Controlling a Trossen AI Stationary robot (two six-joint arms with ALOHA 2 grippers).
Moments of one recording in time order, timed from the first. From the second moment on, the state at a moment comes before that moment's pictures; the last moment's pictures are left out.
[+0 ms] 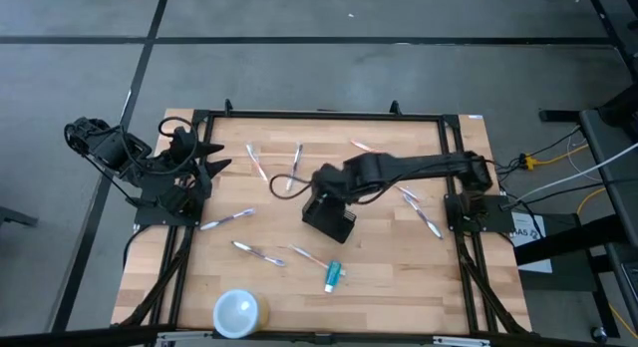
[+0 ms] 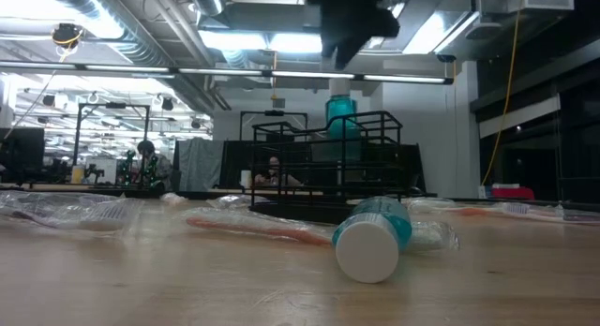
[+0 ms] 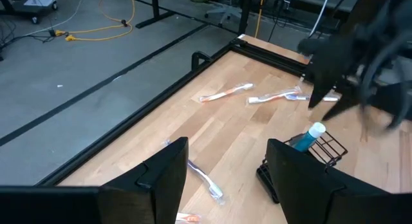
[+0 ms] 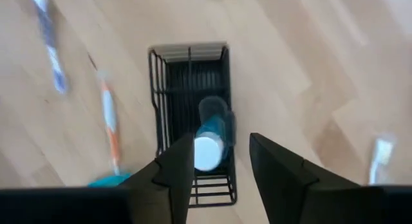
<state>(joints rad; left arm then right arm) -0.54 0.79 1.21 -1.18 -0.96 -0.78 0.14 1.96 1.98 -1.29 0.16 0.69</state>
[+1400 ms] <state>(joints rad) -0.47 1.35 1.15 -0.82 -0.43 -1.04 0.87 1.57 1.87 -1.56 0.45 1.01</state>
